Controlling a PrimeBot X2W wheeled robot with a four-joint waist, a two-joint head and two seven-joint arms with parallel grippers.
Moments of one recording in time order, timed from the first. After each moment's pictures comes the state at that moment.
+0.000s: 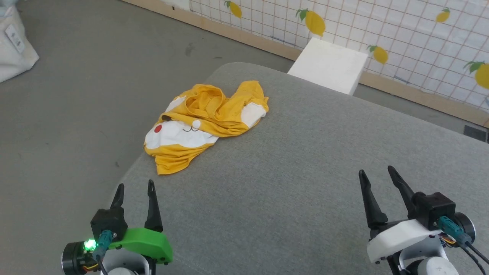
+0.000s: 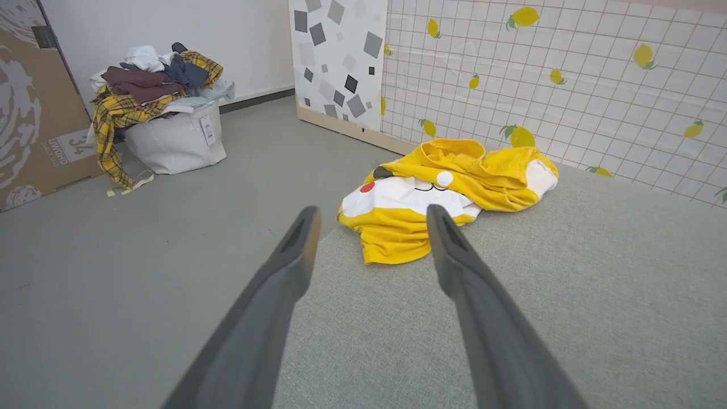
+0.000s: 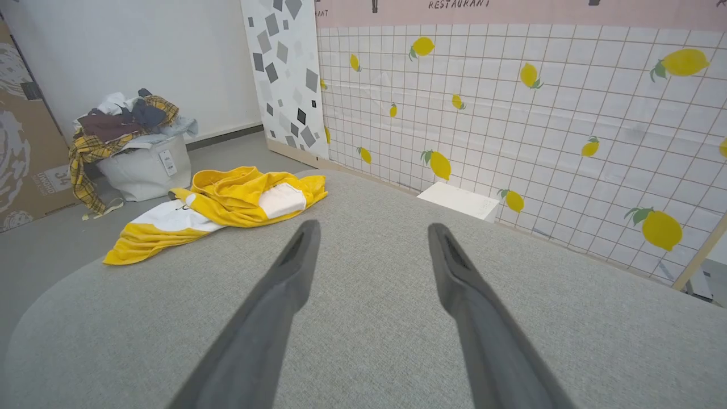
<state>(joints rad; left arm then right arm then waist) -0.03 0.13 -0.11 0.15 -0.21 0.15 -0.20 -0.01 -0.05 0.01 0.09 0.08 0.13 -0.12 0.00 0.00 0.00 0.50</state>
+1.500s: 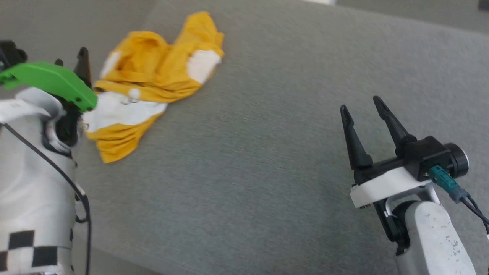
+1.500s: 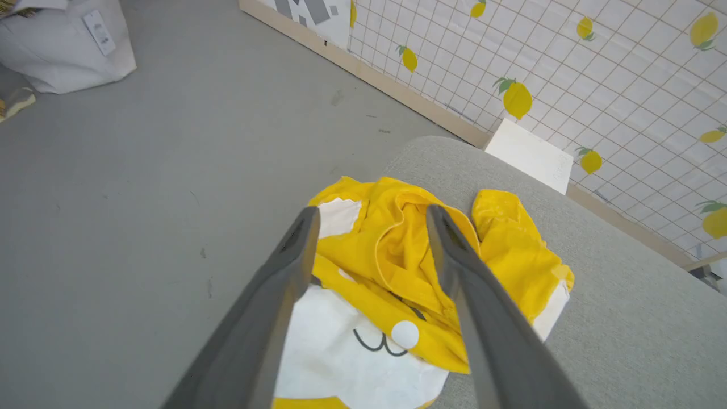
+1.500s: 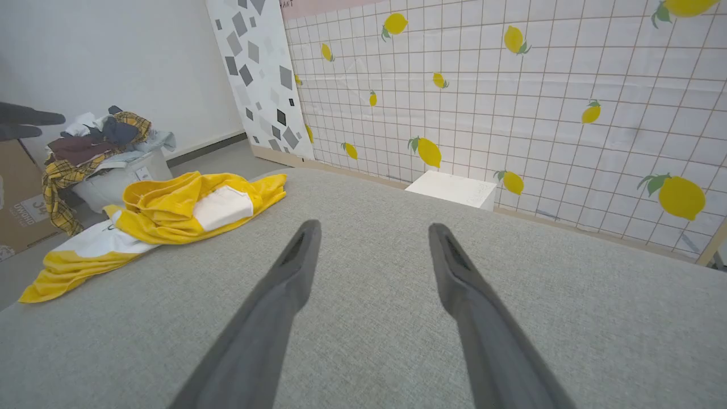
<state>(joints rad) -0.76 0.30 0.02 0.57 -0.58 0.04 0.21 -0.25 -0.05 0.10 0.04 0.04 0.13 -0.12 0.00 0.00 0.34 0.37</state>
